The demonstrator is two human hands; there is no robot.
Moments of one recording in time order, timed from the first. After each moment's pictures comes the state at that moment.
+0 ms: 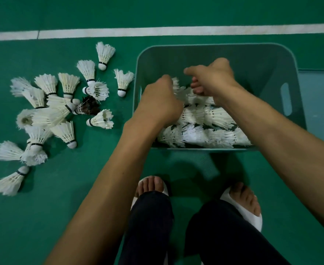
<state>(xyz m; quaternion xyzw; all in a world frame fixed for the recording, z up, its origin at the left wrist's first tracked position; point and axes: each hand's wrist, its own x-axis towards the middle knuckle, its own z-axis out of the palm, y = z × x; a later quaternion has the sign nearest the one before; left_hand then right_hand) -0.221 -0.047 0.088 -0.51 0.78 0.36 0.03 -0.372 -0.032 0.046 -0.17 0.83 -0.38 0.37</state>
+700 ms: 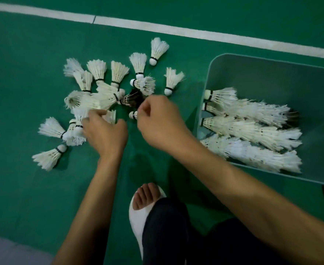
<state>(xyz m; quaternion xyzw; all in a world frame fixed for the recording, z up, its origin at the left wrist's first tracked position) -0.012 -0.093 -0.003 -0.82 0.47 0.24 -0.23 -0.142 -0.059 0.073 -0.48 0.71 -0.27 0.44</state>
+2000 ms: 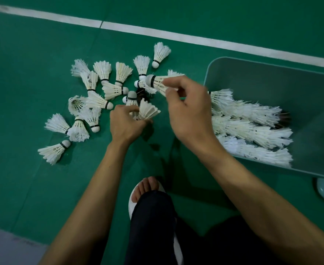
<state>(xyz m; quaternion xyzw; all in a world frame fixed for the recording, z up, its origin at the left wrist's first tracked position) -0.020 -0.104 -0.020 -0.65 0.68 0.29 -0.18 -0.170 -0.031 0.093 -0.43 0.71 -0.47 0.30</state>
